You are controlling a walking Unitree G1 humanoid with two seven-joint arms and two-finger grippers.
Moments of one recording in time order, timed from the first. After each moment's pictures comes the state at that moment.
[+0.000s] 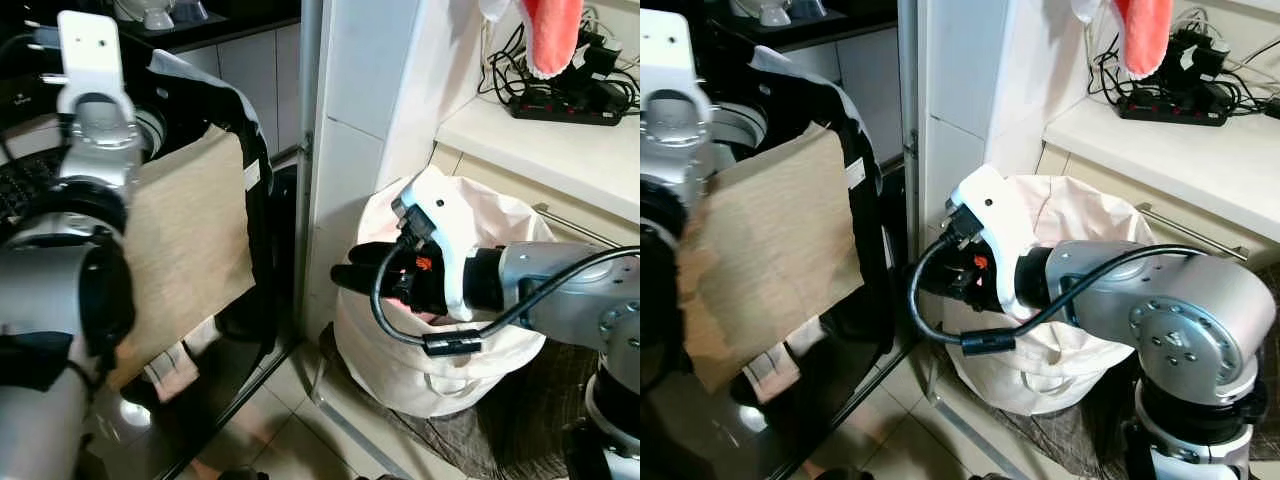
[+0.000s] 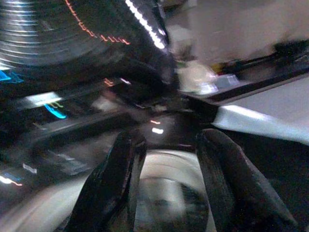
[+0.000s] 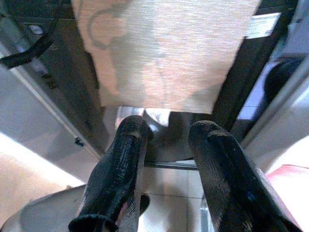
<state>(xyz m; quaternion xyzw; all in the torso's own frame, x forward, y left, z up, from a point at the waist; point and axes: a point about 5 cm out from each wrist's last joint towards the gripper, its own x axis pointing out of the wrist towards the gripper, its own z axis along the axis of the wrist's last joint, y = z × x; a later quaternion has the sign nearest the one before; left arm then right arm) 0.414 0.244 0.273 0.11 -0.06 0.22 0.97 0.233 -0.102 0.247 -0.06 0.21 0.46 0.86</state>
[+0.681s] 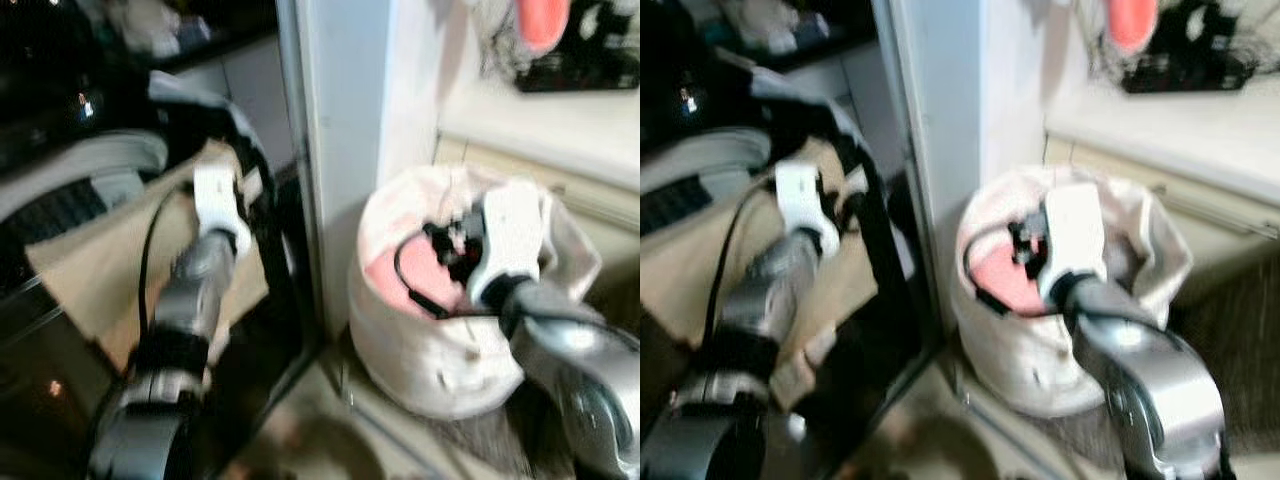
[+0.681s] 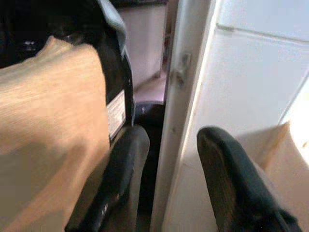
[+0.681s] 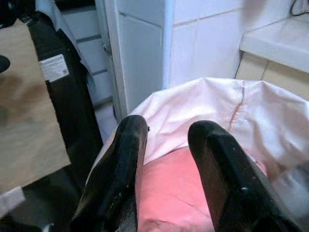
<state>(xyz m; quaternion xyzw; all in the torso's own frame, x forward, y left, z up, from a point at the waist) 0.352 0.153 0.142 -0.05 0.04 -0.09 0.99 0.249 -0.145 0.197 -0.03 0.09 0.11 0.99</state>
